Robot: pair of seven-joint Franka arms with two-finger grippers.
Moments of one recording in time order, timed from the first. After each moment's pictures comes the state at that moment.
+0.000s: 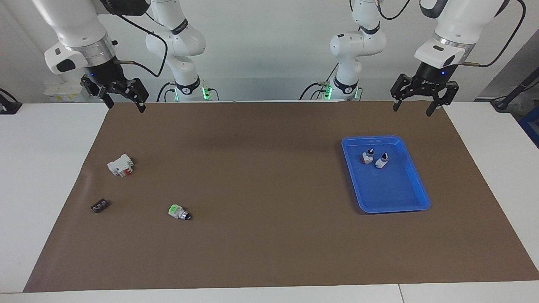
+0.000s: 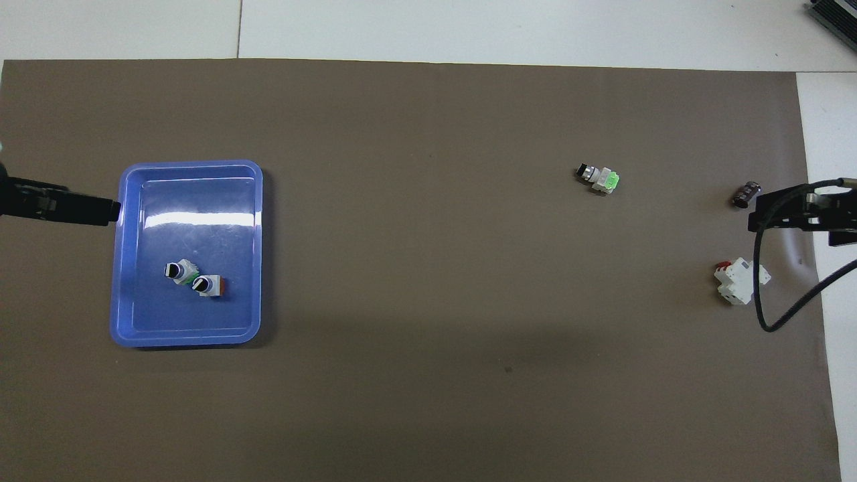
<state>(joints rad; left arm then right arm) 0.07 -0.08 -0.15 -1.62 -0.07 1.67 0.19 -0.01 -0.06 -0.01 -1.60 0.00 1.55 0.19</state>
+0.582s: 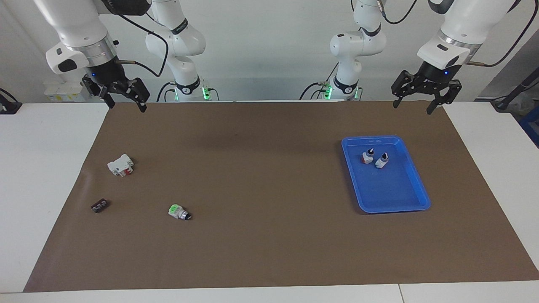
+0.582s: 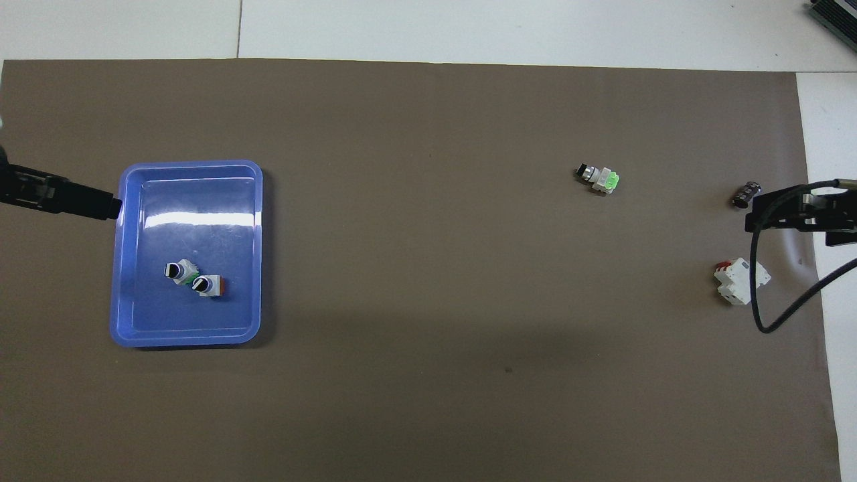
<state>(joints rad) 0.05 0.00 -0.15 -1.47 -0.06 1.52 0.19 0.01 -0.06 -0.02 -1.60 0.00 1.55 0.19</state>
